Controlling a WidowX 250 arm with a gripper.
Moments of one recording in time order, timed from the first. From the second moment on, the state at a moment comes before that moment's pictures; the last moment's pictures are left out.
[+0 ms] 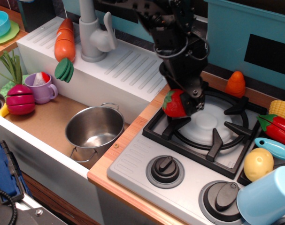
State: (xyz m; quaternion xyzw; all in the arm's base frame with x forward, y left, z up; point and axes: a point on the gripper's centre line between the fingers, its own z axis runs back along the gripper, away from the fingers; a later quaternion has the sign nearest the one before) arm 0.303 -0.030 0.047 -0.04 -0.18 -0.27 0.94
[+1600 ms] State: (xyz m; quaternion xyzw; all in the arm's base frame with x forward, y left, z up) arm 0.262 0.051 0.058 0.05 -0.15 -0.25 0.95
